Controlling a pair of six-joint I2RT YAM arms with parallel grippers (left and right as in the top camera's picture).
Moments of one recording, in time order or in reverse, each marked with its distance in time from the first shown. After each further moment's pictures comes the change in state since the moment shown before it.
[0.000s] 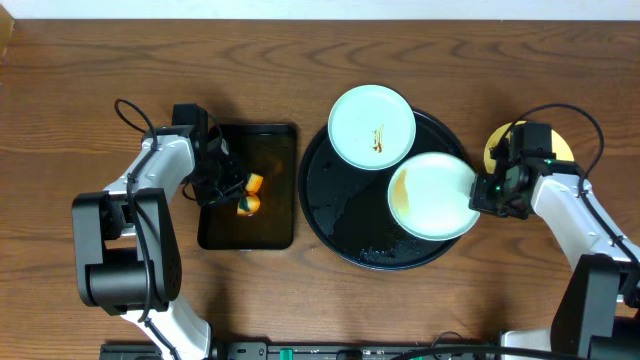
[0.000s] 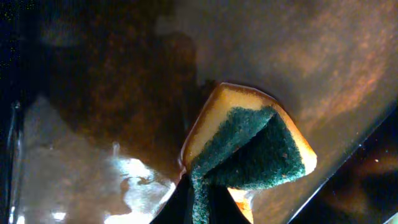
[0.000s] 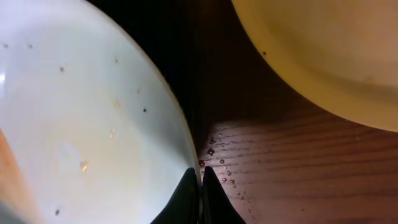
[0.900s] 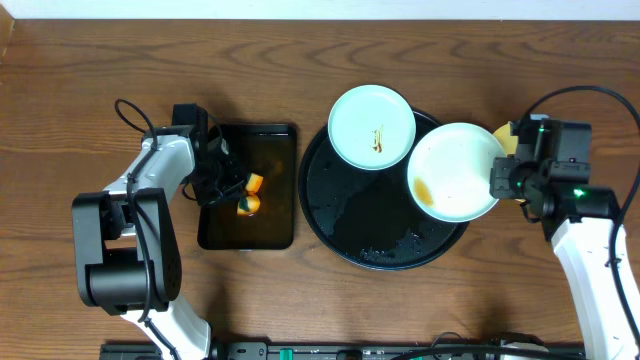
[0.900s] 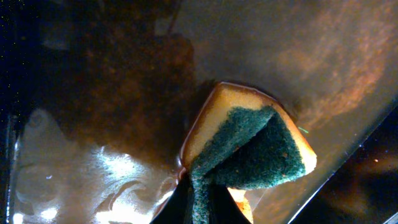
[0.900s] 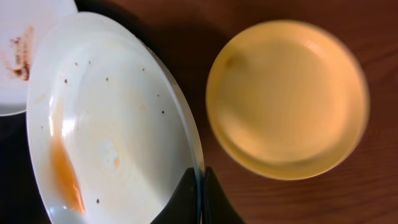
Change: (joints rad) left arm 0.000 0.000 0.000 0.000 0.000 0.000; right arm 0.040 -0.351 0.025 0.047 0.122 -0.199
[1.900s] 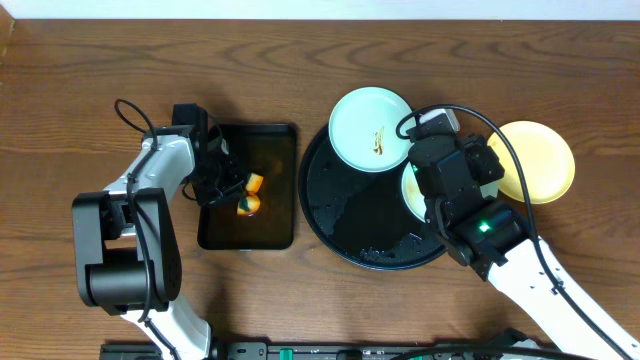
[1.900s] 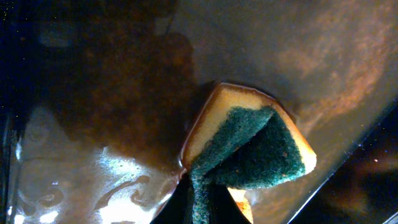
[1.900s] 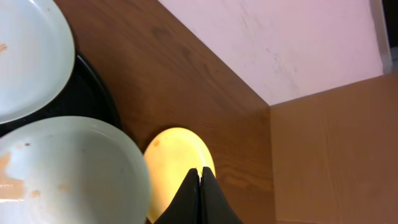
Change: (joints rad) left arm 0.000 0.000 0.000 0.001 0.000 0.000; right arm 0.629 -0.032 0.001 0.198 0.851 -0.294
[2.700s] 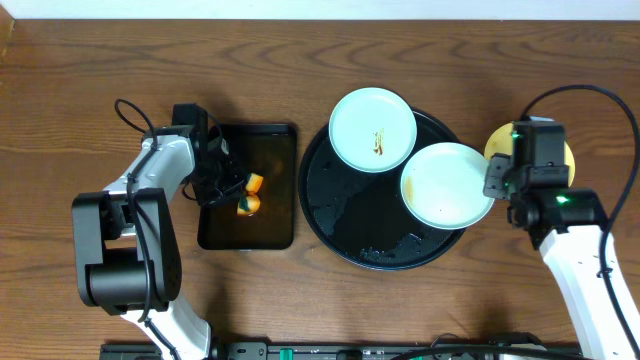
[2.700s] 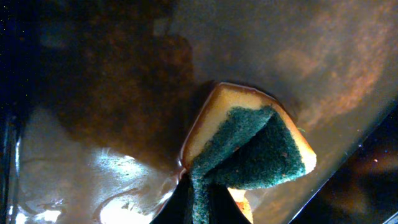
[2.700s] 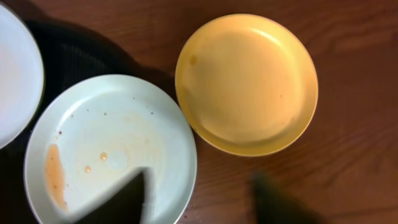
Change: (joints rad) left arm 0.000 0.000 0.000 0.000 0.000 0.000; right arm -0.539 -0.002 0.003 -0.246 -0.627 0.537
